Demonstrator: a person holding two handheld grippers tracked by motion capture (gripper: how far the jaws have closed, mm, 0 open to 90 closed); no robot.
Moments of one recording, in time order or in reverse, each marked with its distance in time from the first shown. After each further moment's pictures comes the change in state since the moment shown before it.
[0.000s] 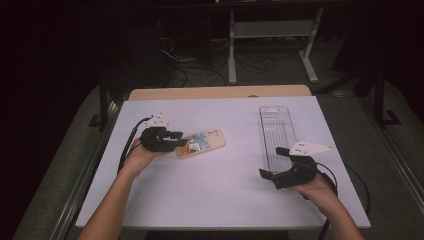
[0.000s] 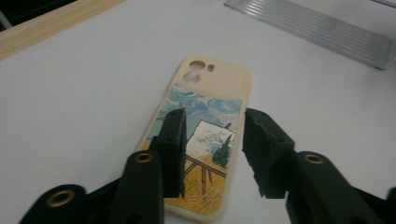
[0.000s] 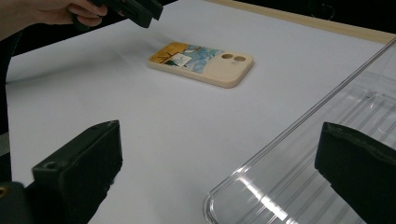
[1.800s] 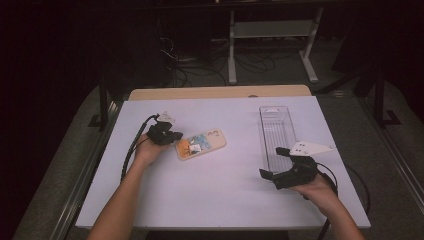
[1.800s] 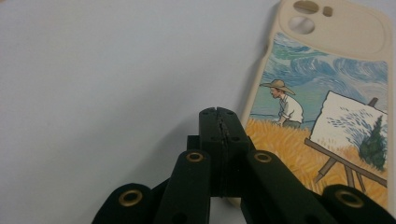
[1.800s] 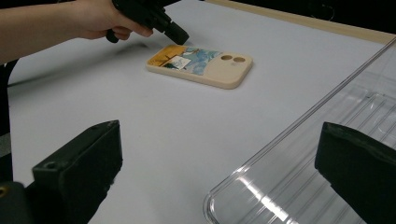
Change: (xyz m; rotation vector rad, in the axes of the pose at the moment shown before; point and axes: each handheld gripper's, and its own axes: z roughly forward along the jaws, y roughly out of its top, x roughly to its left) left arm 0.043 -0.017 0.043 0.167 0.144 -0.040; right arm 0.000 -0.001 -0.001 -0.004 0.001 0.005
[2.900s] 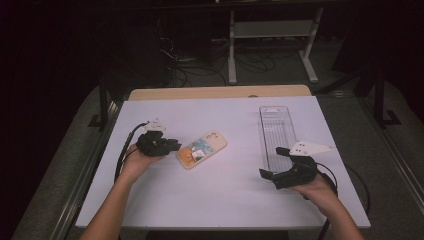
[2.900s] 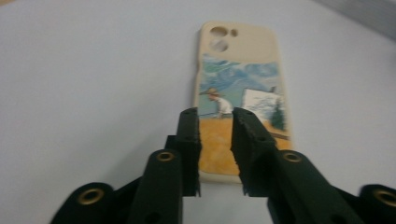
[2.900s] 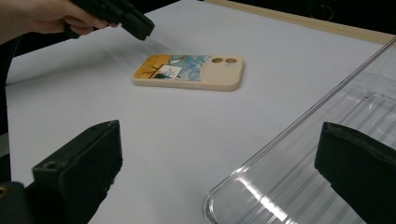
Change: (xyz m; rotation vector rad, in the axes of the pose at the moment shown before) left arm -0.040 -0.012 -0.062 -0.085 -0.103 -0.026; right arm 0.000 0.000 0.000 0.001 -0.004 -0.001
